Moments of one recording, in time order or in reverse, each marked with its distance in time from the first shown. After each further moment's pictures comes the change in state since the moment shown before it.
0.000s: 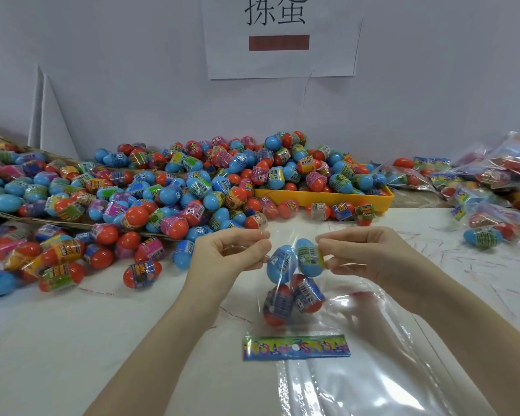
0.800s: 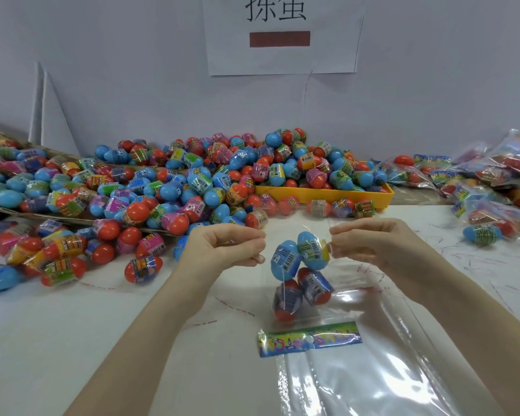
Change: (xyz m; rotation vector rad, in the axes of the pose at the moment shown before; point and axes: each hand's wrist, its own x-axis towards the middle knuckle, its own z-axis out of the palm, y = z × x) left_hand 0.005 0.003 -0.015 0.014 -0.104 -0.046; right_hand 0.002 0.000 -0.011 0.008 0.060 -0.069
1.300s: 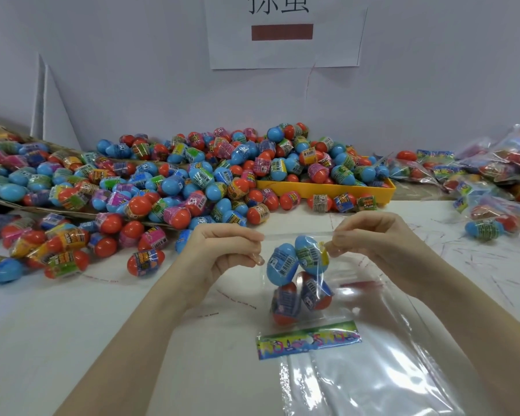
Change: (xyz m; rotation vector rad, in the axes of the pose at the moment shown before) left_hand 0.002 -0.005 -0.009 -0.108 -0.127 -0.063; right_hand 0.000 0.007 0.003 0.083 -0.103 -0.148
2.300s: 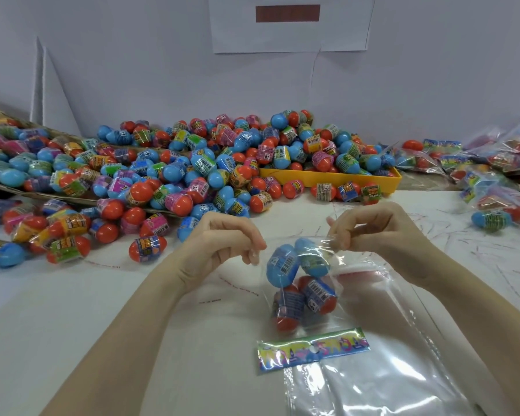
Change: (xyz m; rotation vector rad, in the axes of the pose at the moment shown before) left_hand 0.000 -0.003 -0.006 0.118 -0.224 0.046; right_hand -0.002 0.000 0.003 -0.261 -0.146 -0.102
